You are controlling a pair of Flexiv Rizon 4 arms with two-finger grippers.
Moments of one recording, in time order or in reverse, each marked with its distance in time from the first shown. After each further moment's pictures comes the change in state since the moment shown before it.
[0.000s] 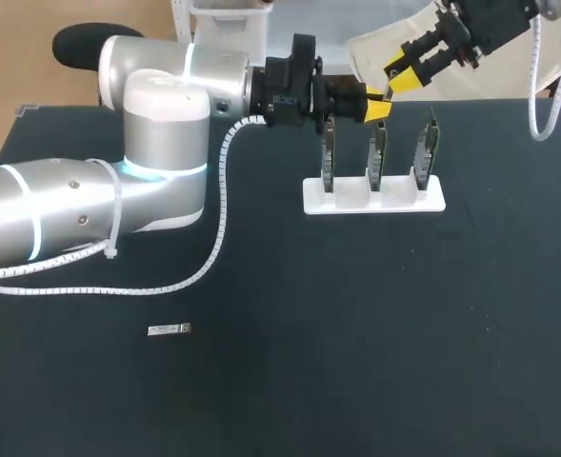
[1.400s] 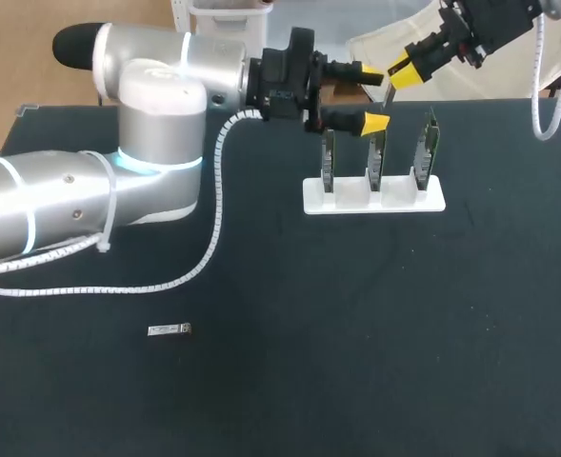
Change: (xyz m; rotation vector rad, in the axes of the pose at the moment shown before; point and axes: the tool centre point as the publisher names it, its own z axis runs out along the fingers) left arm -0.002 0.005 -0.009 -0.009 0.061 0.071; right arm 0.001 0.001 -0.004 0.010 0.001 -0.012
